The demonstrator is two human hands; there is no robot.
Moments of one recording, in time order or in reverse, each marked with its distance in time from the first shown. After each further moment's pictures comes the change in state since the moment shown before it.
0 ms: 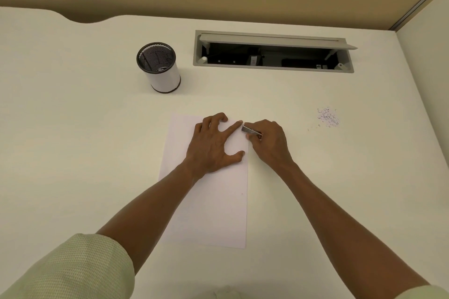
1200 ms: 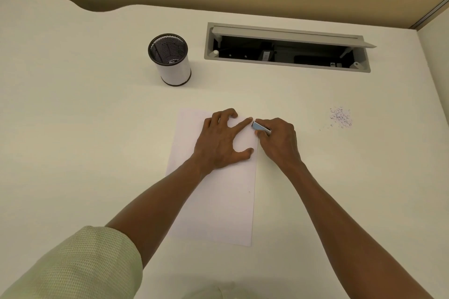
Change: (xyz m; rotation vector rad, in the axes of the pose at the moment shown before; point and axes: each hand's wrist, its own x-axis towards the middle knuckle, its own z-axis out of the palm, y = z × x) left_hand 0.000 -0.002 0.002 -0.021 0.011 -0.001; right_hand -0.001 -0.015 -0.003 0.010 0.000 0.099
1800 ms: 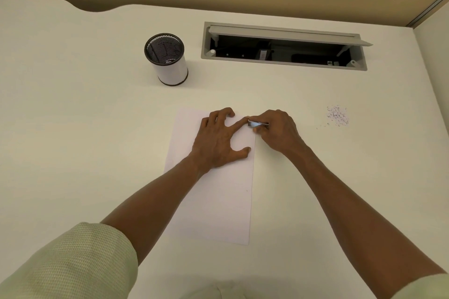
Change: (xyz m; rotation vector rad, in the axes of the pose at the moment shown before) left_hand 0.000 0.002 -0.002 0.002 -0.003 0.001; right_hand 0.027 0.006 -0.016 -0.126 -0.221 -0.133
